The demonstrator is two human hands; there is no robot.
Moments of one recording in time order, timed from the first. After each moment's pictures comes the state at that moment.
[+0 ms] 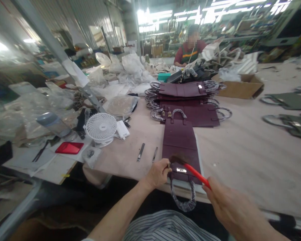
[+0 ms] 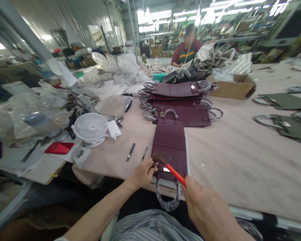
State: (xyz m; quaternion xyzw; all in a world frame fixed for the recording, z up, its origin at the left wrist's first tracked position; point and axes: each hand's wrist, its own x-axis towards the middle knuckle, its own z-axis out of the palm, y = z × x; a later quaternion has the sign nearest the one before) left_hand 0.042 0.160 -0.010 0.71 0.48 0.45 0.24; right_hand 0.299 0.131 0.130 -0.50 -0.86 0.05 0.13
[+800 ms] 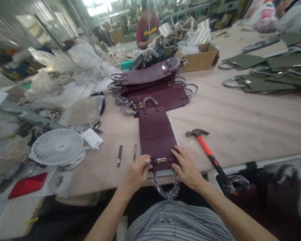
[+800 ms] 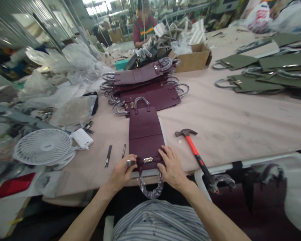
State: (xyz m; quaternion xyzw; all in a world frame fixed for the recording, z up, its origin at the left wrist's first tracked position) left_hand 0.033 0.155 0.009 0.77 0.45 0.38 0.23; right_hand 0.306 0.165 -0.015 -0.51 -0.79 0.19 0.27
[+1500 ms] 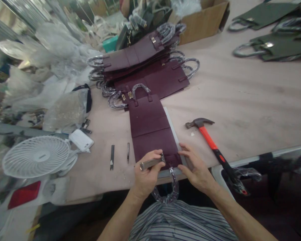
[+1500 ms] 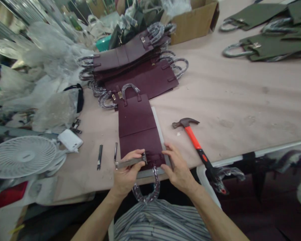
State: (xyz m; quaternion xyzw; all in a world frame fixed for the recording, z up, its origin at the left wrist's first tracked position) left_hand 0.112 0.169 0.019 0.61 0.48 0.52 0.36; right_hand 0.327 0.155 -0.029 -0.51 -0.70 0.32 0.39
